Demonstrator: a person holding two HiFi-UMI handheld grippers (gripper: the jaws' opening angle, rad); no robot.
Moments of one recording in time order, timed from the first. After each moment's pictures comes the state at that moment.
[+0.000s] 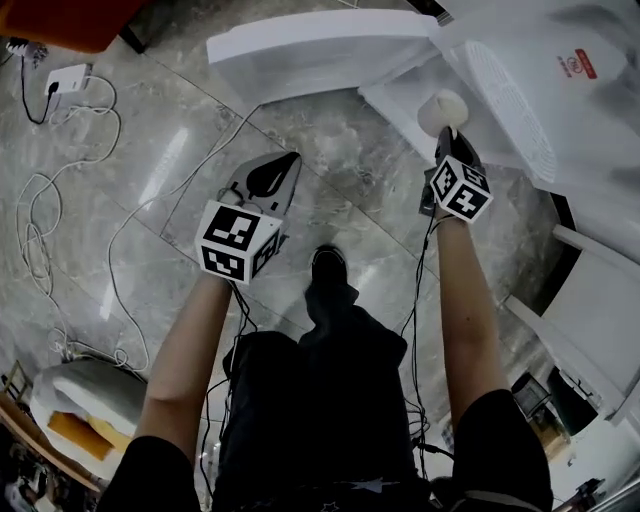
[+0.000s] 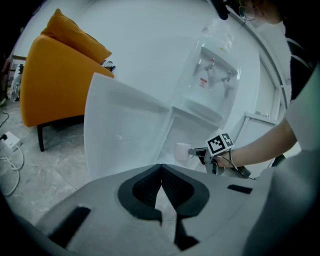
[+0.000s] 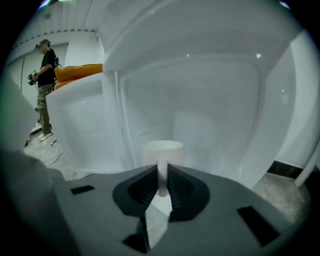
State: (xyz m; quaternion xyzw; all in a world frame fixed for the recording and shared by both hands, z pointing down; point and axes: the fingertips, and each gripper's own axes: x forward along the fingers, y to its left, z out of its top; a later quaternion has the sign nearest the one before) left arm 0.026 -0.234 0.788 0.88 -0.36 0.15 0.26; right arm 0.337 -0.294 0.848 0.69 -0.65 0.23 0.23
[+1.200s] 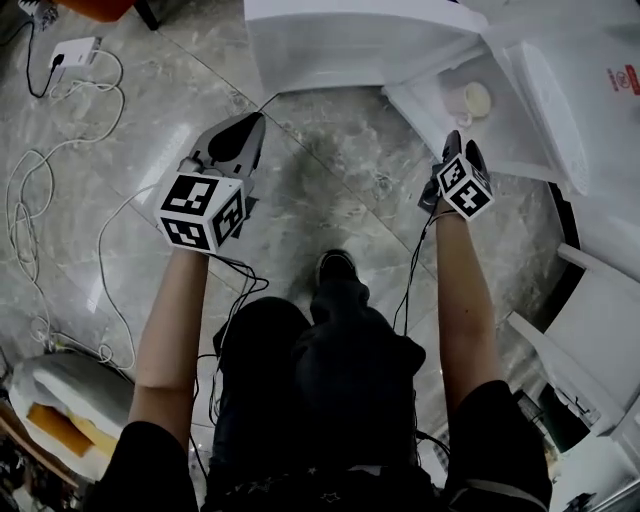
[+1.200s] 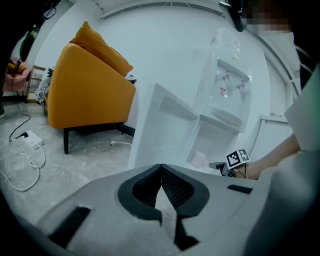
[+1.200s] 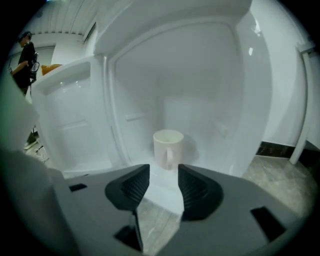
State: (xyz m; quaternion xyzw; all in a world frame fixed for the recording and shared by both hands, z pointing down) left arm -0.067 -0.276 0.822 0.85 -0.45 0.11 0.24; right arm 0.347 -0.296 0.909 0.75 -0.59 0.23 0.18
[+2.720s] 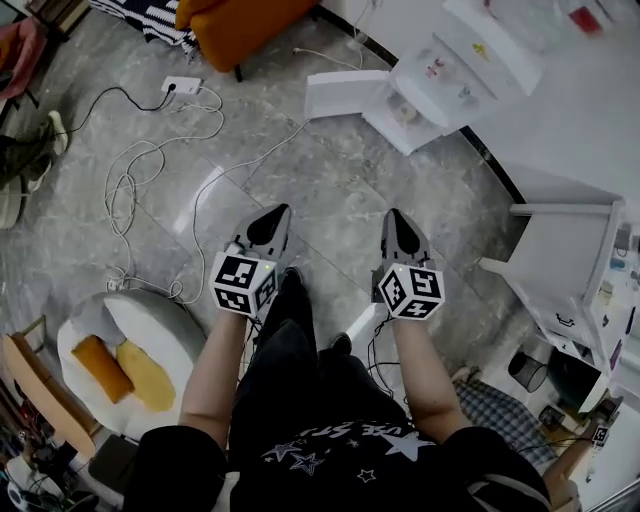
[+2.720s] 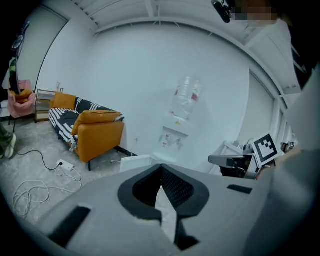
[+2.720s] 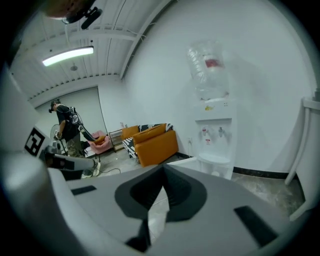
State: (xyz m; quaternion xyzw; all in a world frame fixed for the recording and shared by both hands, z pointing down) left arm -0.133 0.085 0.322 0.86 -0.44 0.11 0.24; right arm 0.072 0.093 0.317 0.61 -0.76 0.22 0.10
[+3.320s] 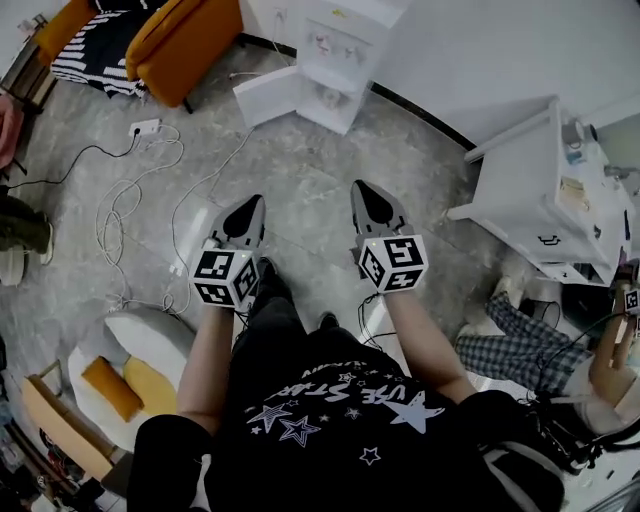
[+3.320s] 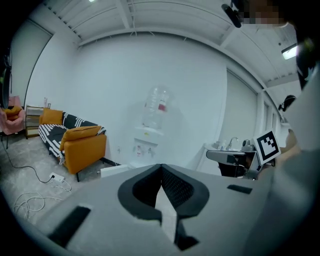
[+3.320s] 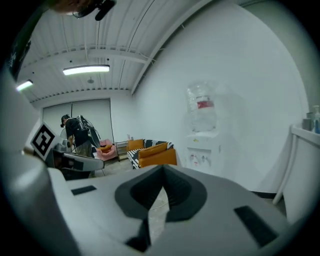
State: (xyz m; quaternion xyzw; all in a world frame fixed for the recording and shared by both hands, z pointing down) left arm -0.004 0.226 0.196 0.89 -0.41 0.10 0.17; right arm 0.176 0.245 0.182 0.60 -0.79 0.14 0.05
